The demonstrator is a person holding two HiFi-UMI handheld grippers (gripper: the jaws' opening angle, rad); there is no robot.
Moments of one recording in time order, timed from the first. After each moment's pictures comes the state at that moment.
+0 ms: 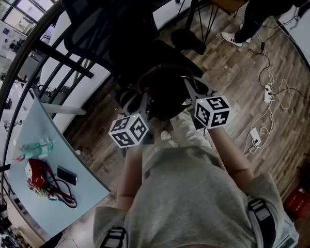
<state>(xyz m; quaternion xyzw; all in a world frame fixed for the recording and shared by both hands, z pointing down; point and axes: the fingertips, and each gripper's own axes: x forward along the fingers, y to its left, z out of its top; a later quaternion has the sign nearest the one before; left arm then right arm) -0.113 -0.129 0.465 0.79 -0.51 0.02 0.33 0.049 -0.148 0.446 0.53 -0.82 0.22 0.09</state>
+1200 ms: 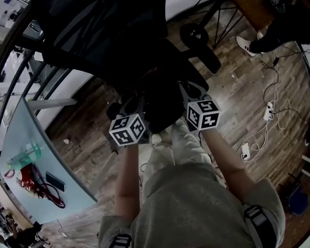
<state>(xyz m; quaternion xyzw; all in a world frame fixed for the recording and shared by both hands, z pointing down) -0.118 -0.258 0.602 0.72 -0.57 0.08 0.39 0.041 -0.299 0.589 0.46 -0.82 0.28 0.18</state>
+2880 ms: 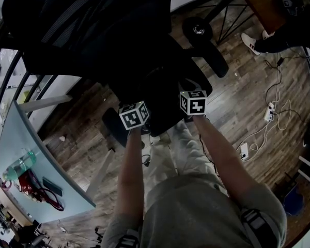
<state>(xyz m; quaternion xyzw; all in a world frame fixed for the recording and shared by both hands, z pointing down) -0.128 -0.285 0.767 0.64 -0.59 0.20 0.45 0.047 -0.344 0.753 0.48 -0.76 0.32 0.29</state>
